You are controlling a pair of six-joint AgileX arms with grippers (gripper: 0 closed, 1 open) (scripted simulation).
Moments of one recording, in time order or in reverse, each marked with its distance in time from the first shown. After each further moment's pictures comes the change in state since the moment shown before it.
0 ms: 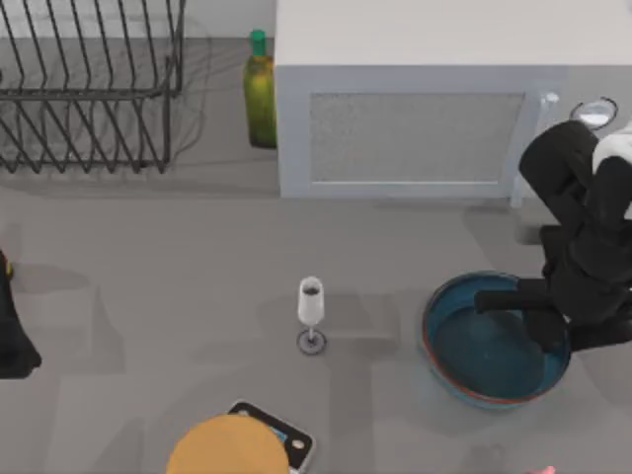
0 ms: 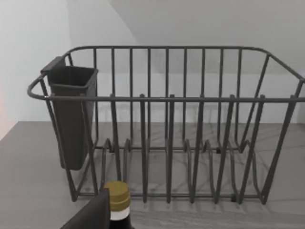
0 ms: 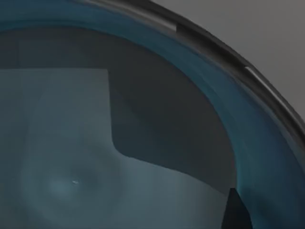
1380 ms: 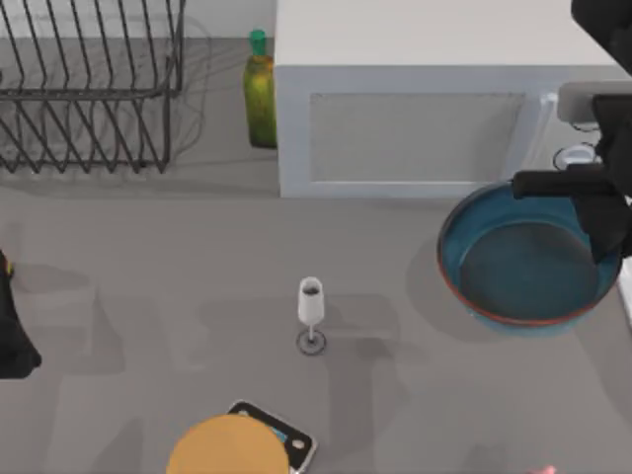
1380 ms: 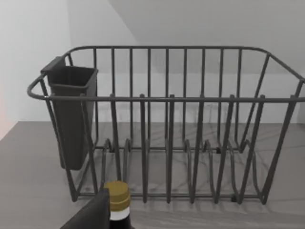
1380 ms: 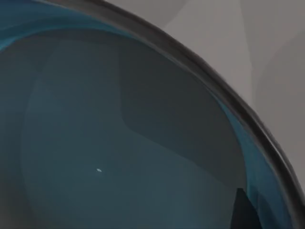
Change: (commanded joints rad) left arm 0.000 0.000 0.000 0.000 0.000 0.000; right arm -0.007 -0.134 0.462 -0.594 0.000 -0.008
